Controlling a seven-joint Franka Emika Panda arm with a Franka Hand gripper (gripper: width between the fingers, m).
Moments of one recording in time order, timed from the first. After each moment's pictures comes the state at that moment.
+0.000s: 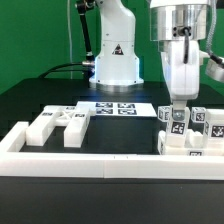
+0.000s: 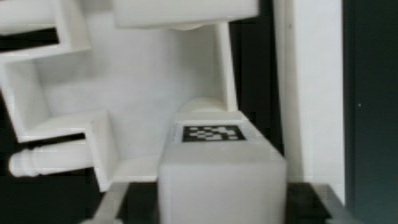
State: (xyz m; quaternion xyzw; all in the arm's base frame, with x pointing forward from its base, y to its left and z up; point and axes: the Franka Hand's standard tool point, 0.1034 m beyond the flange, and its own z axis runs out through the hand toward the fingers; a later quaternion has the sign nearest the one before) arm 0.609 0.063 0.079 -0.64 0.77 0.00 0.05
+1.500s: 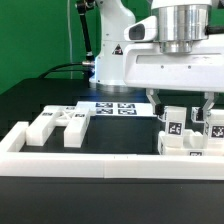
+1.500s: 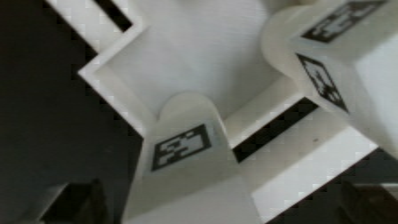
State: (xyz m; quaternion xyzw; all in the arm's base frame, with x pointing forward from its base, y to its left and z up) arm 0.610 0.067 0.079 -0.95 0.31 -0.03 0.05
